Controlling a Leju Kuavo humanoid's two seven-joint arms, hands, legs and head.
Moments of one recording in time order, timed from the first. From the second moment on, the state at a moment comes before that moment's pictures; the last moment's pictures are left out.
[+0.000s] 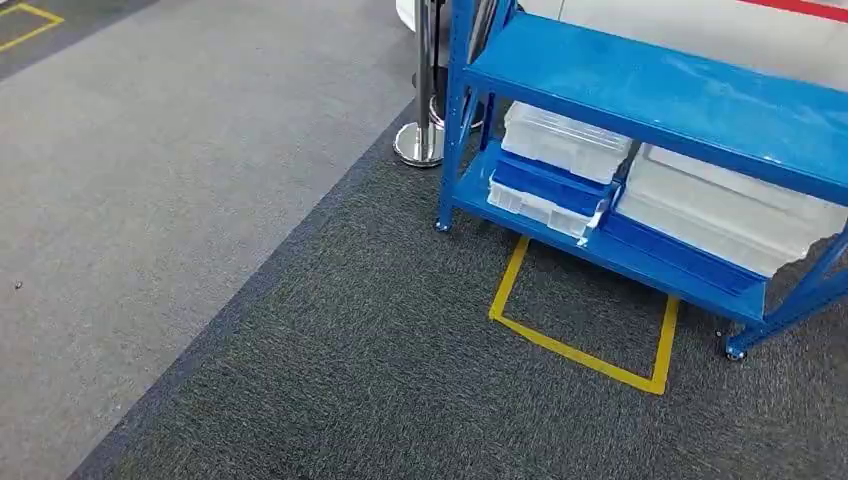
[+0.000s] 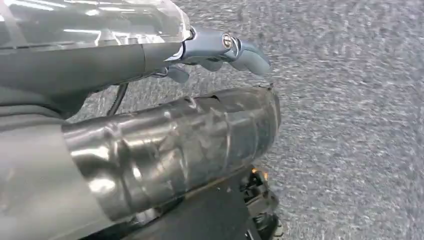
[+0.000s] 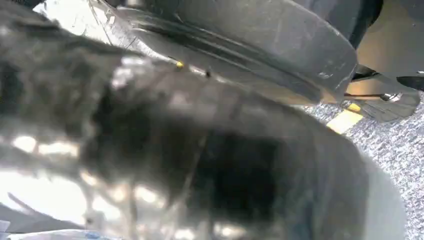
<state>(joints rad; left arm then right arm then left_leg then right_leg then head) -0.07 -0.23 1.05 -0.21 -1.26 0.29 -0.42 -0.06 0.22 -0.94 -0.22 1.04 -0.24 -0.12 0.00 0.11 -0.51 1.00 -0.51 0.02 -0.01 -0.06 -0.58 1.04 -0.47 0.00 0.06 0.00</state>
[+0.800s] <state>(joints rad) -0.07 -0.23 1.05 -0.21 -1.26 0.28 -0.42 -0.06 0.22 -0.94 -0.22 1.04 -0.24 -0.12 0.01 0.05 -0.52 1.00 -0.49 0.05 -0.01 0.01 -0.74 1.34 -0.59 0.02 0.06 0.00</state>
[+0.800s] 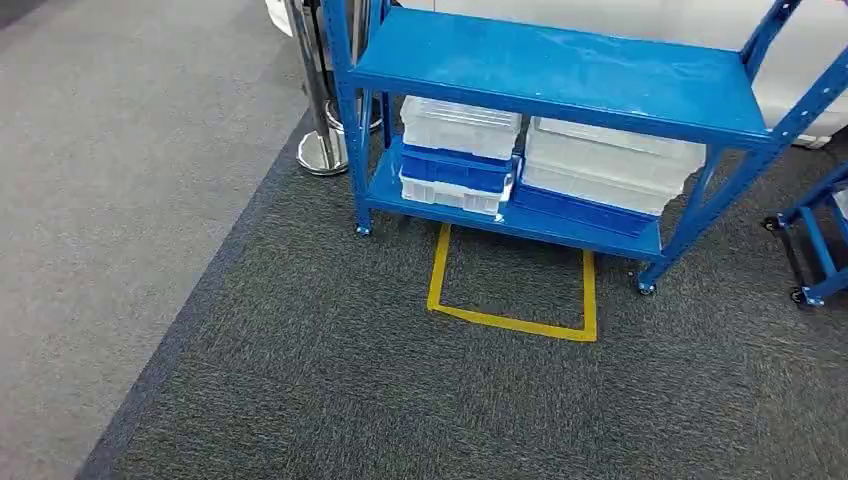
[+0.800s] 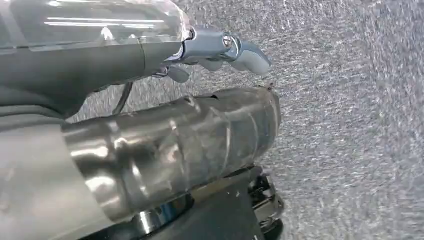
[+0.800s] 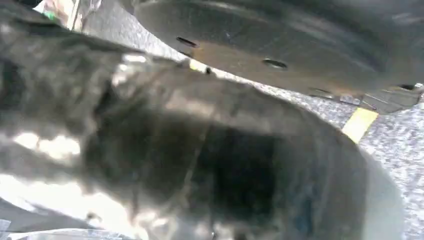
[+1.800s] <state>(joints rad) -0.07 -0.23 1.05 -0.21 -1.27 0.22 -0.43 -0.06 0.22 -0.94 -0.22 1.05 -0.21 -0.07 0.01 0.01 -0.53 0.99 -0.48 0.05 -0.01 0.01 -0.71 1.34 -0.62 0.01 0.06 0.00</state>
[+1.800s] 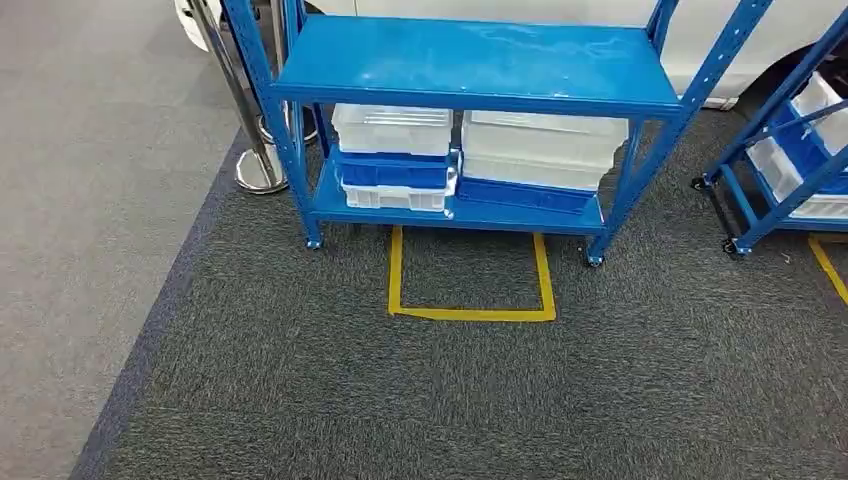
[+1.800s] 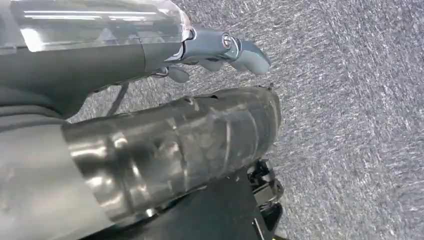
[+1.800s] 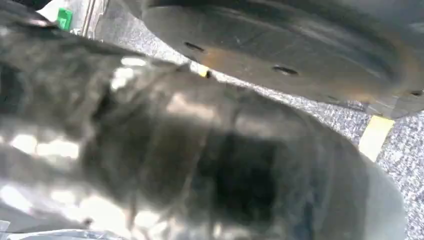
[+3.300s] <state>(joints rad) -0.07 -0.23 1.05 -0.21 -1.28 0.23 -0.44 -0.05 0.22 -0.94 -0.22 1.06 -0.19 -0.07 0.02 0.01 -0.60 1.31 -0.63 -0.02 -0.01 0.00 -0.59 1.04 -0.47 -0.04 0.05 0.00</state>
